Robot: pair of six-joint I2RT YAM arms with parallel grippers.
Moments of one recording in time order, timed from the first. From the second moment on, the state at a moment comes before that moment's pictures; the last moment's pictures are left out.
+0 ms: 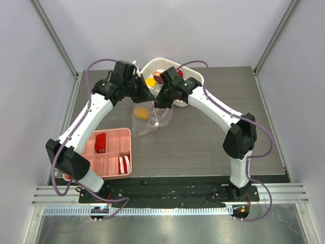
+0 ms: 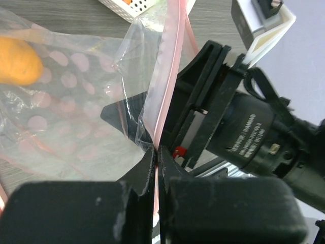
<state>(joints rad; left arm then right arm) -0.47 1.57 1.67 -0.80 0.25 -0.70 0.70 1.94 1.88 -0.80 -0.07 1.08</state>
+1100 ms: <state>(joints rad) -0.53 1.57 1.67 -0.79 0.25 -0.68 0.68 1.97 1.82 -0.73 -0.06 1.30</state>
